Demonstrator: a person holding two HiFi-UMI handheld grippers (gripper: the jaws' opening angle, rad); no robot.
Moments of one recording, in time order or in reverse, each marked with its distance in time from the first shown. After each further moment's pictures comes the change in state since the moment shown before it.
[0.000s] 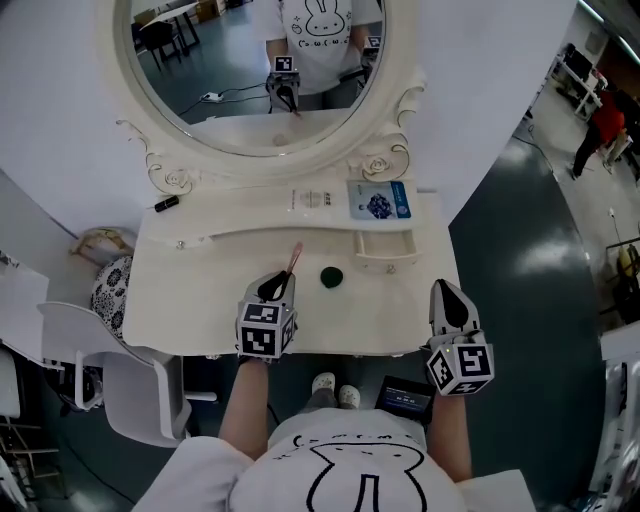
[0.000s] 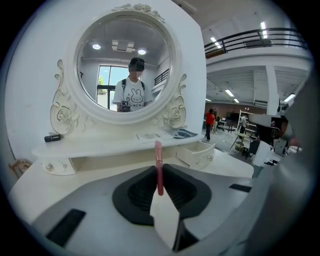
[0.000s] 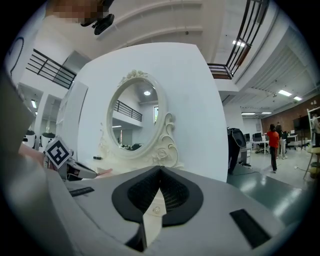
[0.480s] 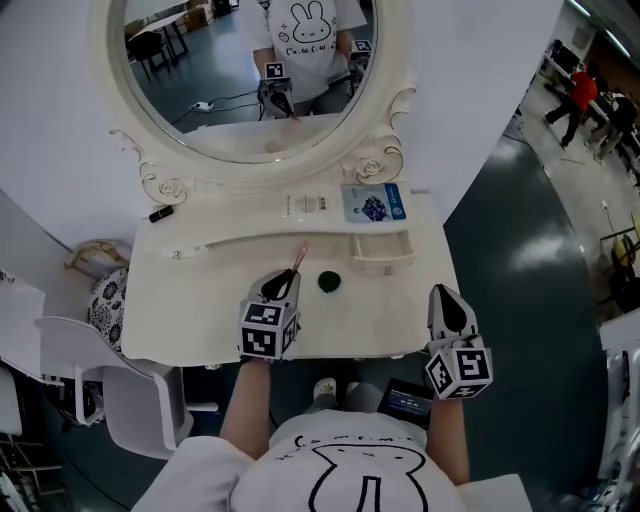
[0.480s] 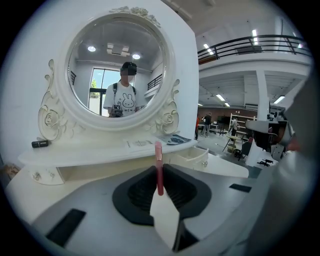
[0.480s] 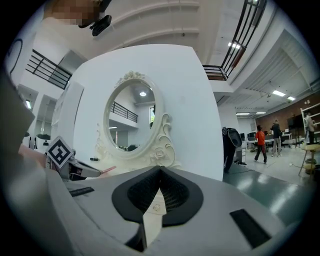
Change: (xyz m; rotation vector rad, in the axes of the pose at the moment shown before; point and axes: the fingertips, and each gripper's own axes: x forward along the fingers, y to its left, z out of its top) left arm 0.011 -0.012 0.017 0.033 -0.059 -0.094; right arm -0.010 0.002 -0.005 0.020 -0.012 -0.056
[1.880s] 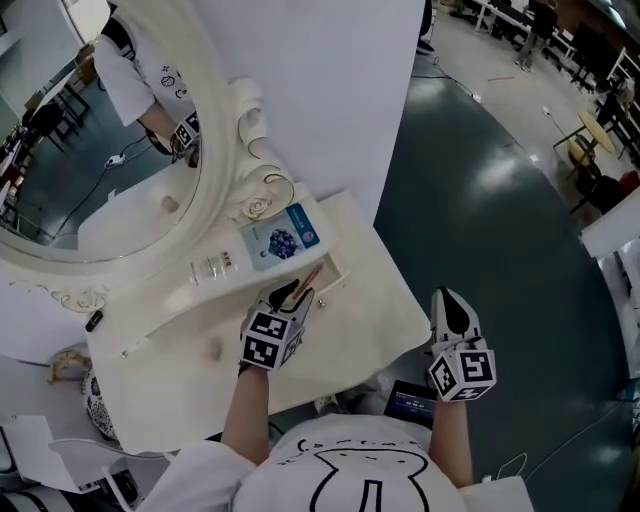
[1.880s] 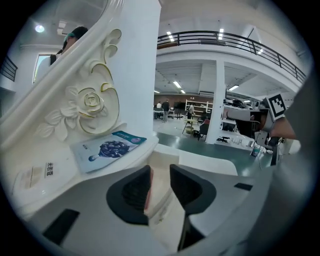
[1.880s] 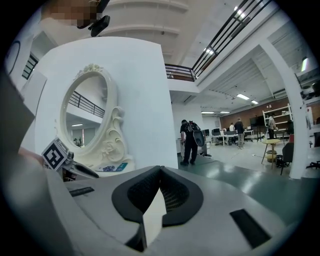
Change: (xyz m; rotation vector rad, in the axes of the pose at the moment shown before) left arm 0.157 -0.151 0.022 0.286 0.151 -0.457; right arm -0.033 -0.158 -0.026 0.092 0.041 -0.366
